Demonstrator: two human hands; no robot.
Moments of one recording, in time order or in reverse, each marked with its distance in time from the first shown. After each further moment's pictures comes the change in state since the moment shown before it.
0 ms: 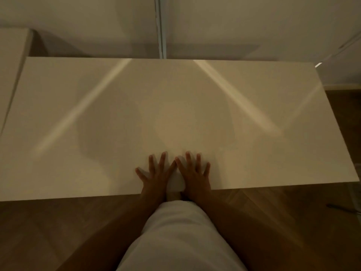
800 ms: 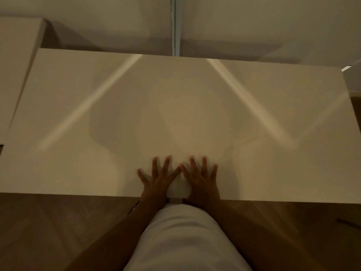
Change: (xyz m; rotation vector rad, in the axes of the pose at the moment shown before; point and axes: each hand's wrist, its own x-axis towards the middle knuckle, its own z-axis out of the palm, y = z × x) left_hand 0.012 -0.004 -0.002 0.013 -0.113 0.012; right_hand 0.013 0.023 -0.013 -0.021 0.020 -0.178
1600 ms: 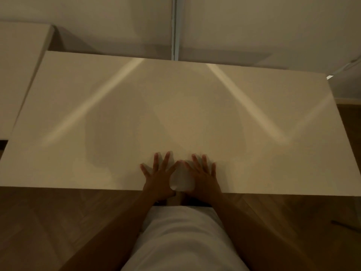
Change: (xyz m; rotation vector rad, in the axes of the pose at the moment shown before) left_hand -0.010 0.002 -0.017 -0.152 -0.026 0.038; right_hand -0.013 -0.001 0.005 0.060 -0.018 0.055
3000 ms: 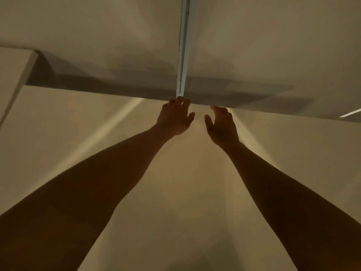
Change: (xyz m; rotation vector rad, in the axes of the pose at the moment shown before) left_hand 0.330 -0.029 -0.299 -0.029 0.441 0.047; right_hand 0.337 0.079 -0.253 0.361 0.410 0.192
